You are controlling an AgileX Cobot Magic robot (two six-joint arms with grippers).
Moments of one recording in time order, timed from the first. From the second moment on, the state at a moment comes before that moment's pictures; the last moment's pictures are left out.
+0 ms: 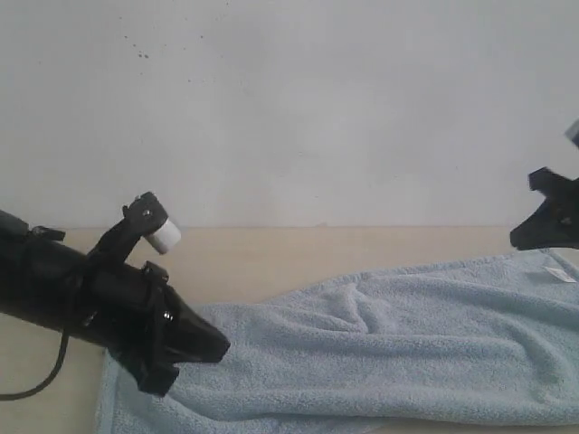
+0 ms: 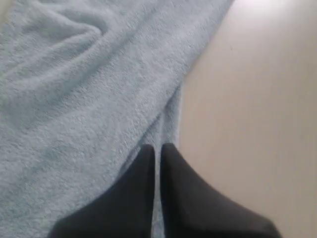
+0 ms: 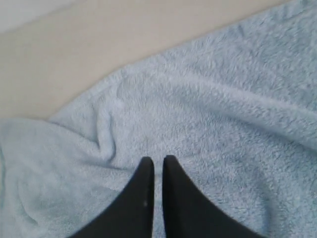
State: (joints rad) left arm -0.32 1.64 -0.89 -1.18 0.73 1.58; right arm -0.27 2.01 -1.51 0.90 1.05 -0.70
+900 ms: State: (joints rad) left arm -0.52 1.89 -0.86 -1.37 0.46 2.01; right arm 0.04 1.98 -1.50 0.23 0.79 -0.29
